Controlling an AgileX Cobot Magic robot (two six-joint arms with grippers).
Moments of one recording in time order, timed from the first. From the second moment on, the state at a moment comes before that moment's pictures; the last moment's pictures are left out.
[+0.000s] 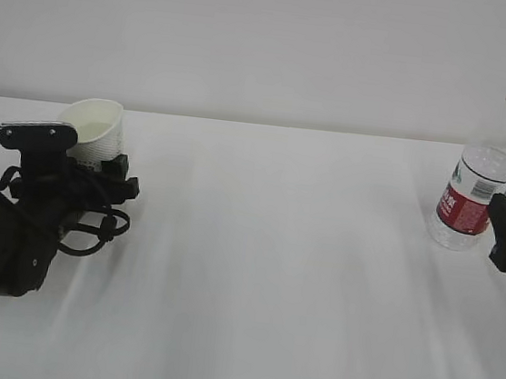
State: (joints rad) left arm -0.41 2.22 -0.78 -0.43 -1.12 -0.08; right arm 0.04 1.63 -0.22 -0.02 -1.15 0.04
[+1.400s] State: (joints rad) left arm -0.41 2.23 -0.78 -0.42 -1.15 -0.08; right arm 0.04 1.63 -0.22 -0.02 -1.15 0.04
